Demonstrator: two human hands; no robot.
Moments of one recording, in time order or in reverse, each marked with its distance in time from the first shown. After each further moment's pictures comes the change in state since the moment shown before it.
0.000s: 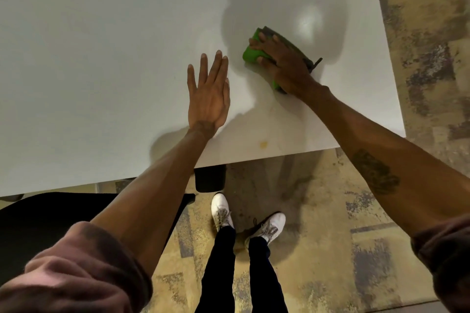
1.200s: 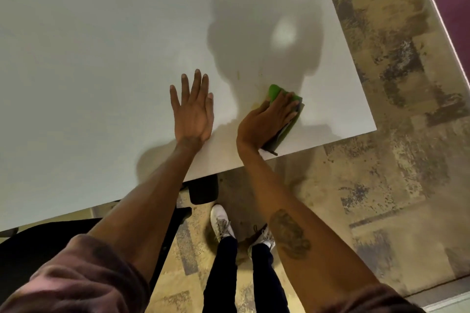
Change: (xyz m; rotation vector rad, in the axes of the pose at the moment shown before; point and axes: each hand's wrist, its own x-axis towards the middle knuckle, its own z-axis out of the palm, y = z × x) left_hand 0.000 0.000 -0.004 -0.016 -0.033 -0.021; right_hand -0.056 -0.066 0.088 0.116 1.061 0.849
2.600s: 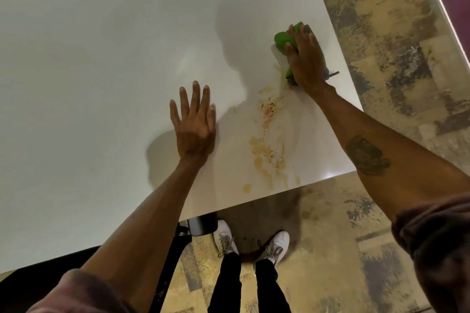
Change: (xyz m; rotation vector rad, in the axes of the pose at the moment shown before) left_hand 0.053 0.016 0.011 -0.001 0.108 -0.001; right_hand 0.247 -0.048 0.028 -0.160 -0.595 -0.512
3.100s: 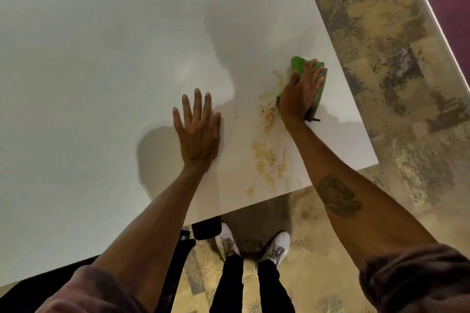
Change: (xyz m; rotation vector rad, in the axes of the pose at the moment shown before) left_hand 0.001 0.003 -0.007 0.092 -0.022 -0.004; right_hand -0.052 -0.017 0.038 -0.063 0.369 0.395
